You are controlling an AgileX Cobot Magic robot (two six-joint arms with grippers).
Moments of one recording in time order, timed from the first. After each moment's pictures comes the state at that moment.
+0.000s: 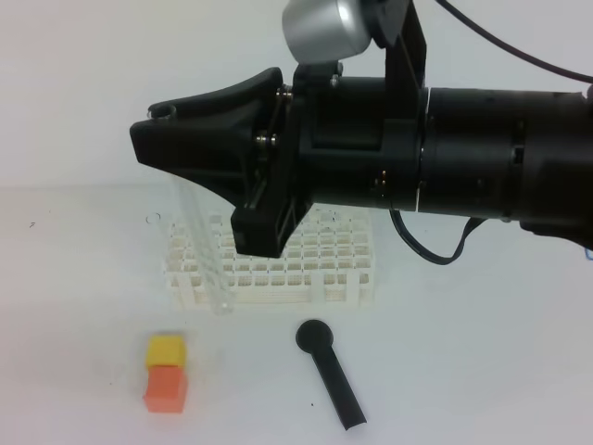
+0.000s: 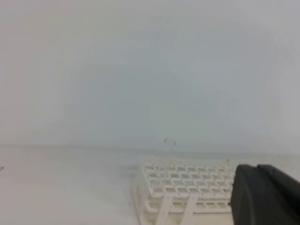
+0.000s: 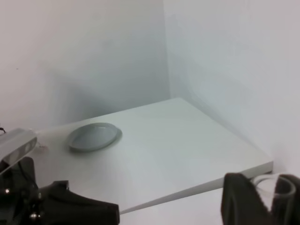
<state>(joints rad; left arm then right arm) -0.77 0.05 -0.22 1.11 0.42 -1.16 0.80 1.50 -1.29 1.67 0.49 -1.65</state>
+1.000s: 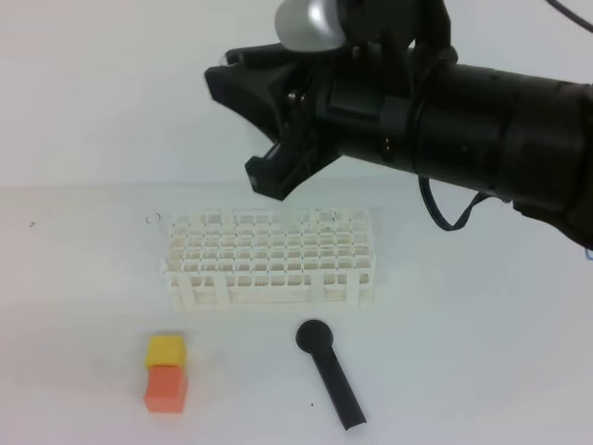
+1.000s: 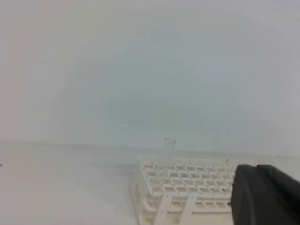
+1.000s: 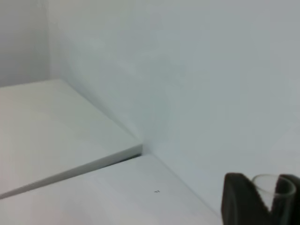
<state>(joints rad) -0.77 0.05 -0.22 1.16 0.42 -1.22 0.80 1.50 -1.29 1.71 0.20 -1.83</state>
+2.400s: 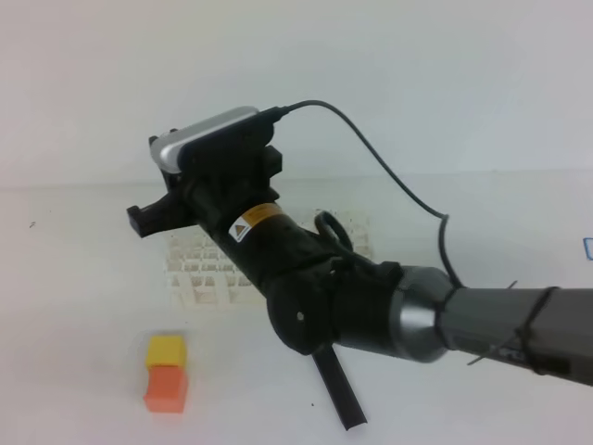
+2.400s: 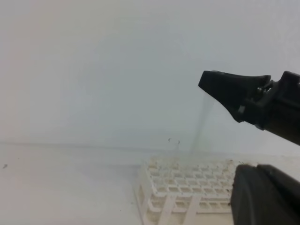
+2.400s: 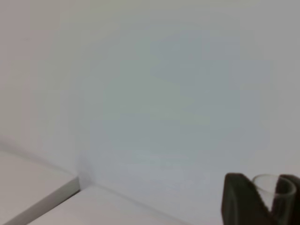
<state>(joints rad) -0.77 0.05 -0.22 1.17 0.43 -1.22 0.94 2.11 -1.48 0.43 -0.71 -0.32</state>
